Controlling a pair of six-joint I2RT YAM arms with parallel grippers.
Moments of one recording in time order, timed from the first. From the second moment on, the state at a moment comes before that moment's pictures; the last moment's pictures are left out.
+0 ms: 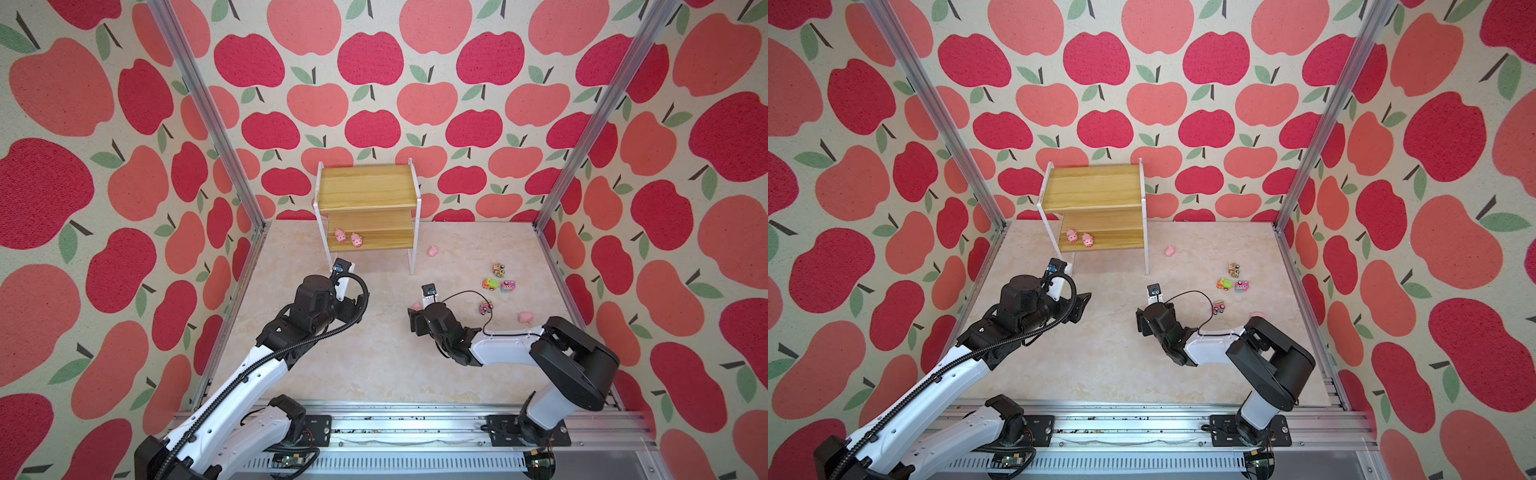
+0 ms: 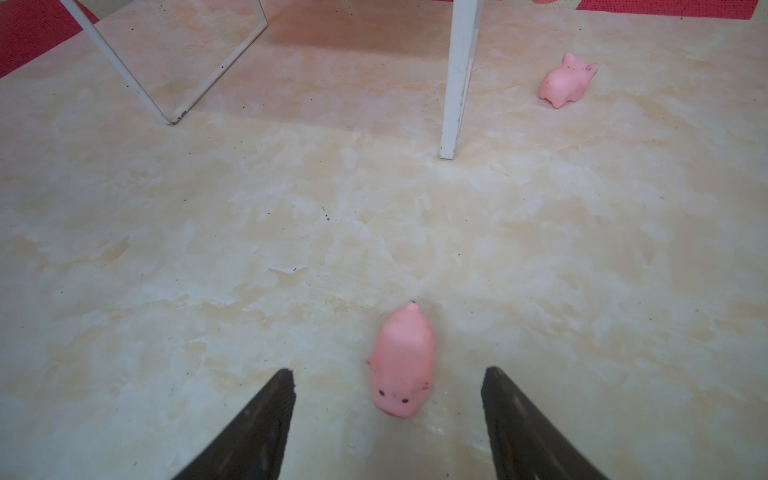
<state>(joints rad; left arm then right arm) -0.53 0.91 0.80 -0.38 -0.03 -0.01 0.96 1.66 0.62 0.47 0.43 0.36</state>
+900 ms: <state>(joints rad) -0.39 0.84 0.80 -0.38 -0.07 -0.01 0.98 1.65 0.53 0.82 0.33 0.19</state>
